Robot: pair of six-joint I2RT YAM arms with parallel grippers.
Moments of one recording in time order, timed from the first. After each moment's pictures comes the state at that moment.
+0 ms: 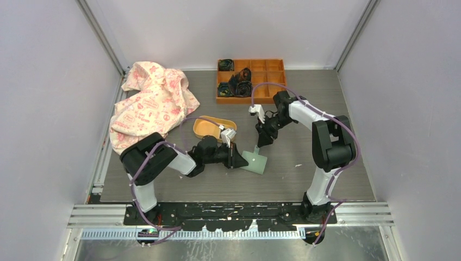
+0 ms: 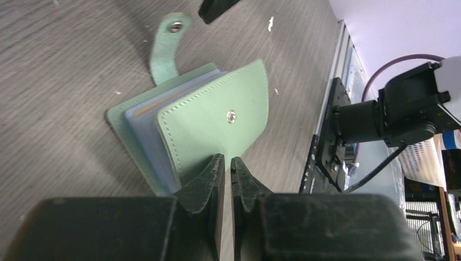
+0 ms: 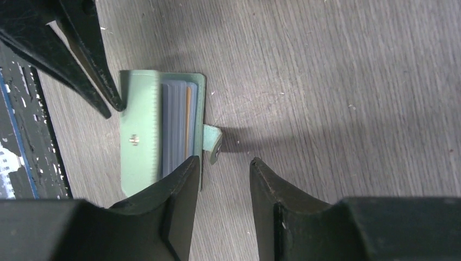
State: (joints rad) left arm -0.84 1.82 0.58 0.94 0.47 -0.69; right arm 0.24 1.83 1.24 -0.85 -0.79 -0.91
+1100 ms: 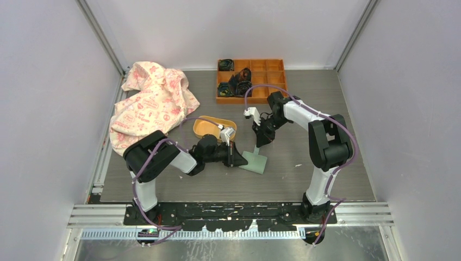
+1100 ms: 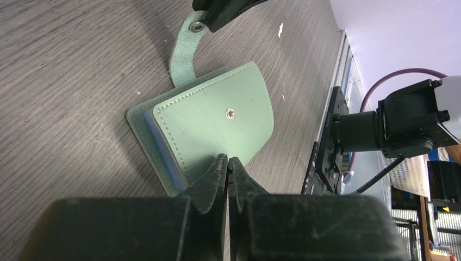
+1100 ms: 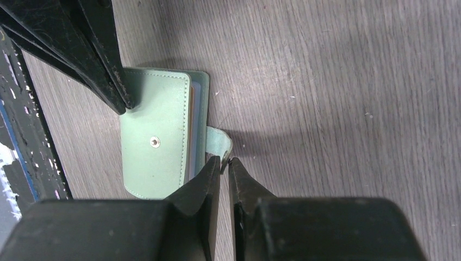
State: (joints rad) left arm -0.80 1.88 0.60 0.94 0.48 -0.74; right arm 0.30 1.86 1.27 -0.87 -0.71 -0.89
